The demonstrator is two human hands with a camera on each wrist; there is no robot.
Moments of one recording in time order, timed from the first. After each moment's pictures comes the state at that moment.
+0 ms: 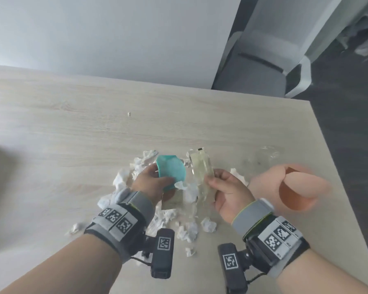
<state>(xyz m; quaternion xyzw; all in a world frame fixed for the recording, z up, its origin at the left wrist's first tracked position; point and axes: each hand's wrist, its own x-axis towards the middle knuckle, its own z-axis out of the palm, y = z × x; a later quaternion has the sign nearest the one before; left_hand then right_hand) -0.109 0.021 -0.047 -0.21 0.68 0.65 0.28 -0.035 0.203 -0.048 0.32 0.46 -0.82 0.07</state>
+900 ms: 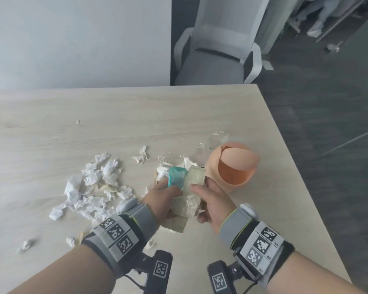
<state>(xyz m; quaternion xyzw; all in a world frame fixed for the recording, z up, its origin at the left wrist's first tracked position) -0.015 0.133 -0.036 -0.06 0.68 0.60 0.41 0.061 0.264 -0.029 0.34 0.58 -0.74 0.06</state>
